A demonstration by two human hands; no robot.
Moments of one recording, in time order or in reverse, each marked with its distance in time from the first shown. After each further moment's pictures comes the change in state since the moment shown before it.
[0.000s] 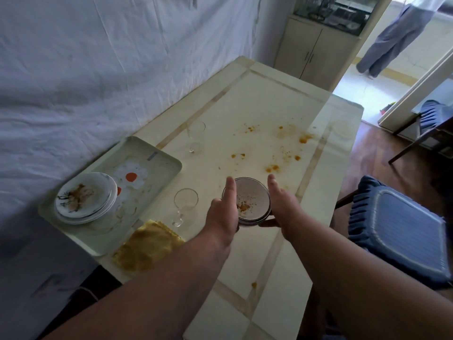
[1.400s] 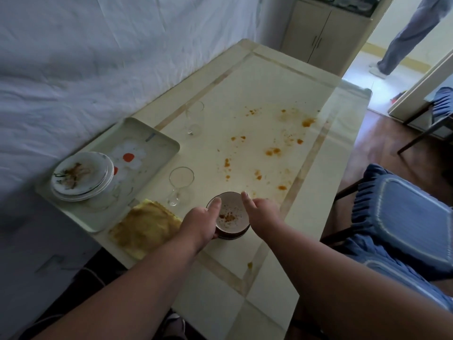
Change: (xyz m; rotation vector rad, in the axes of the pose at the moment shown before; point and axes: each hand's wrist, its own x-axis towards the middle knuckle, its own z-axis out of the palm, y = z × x) left_hand 0.033 -0.085 -0.044 0.360 0.017 0.080; right_hand 0.006 0.078 0.027 -0.658 -0.051 -0.332
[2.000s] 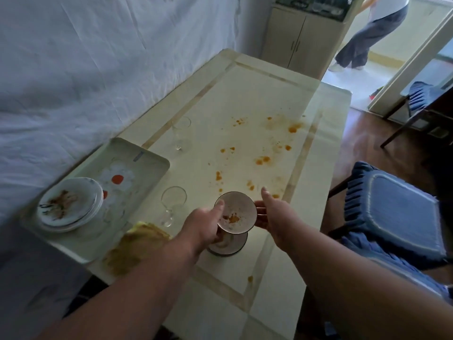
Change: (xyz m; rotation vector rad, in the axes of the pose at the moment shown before) left_hand 0.016 0.047 -0.005 -0.046 -0.133 -0.077; right_hand 0.010 0.001 -0.044 0.870 -0.010 0.380
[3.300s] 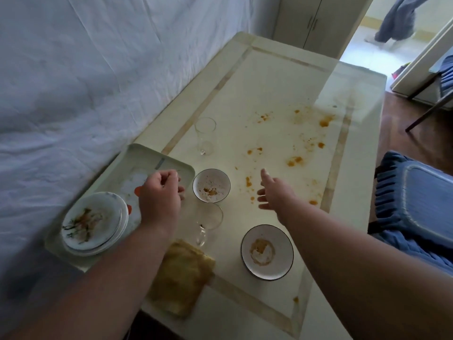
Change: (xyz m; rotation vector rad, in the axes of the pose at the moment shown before) left_hand 0.060 0.058 -0.148 -0.037 0.534 0.361; right_hand 0.085 -0.054 0.110 -0.199 0.070 -0.027
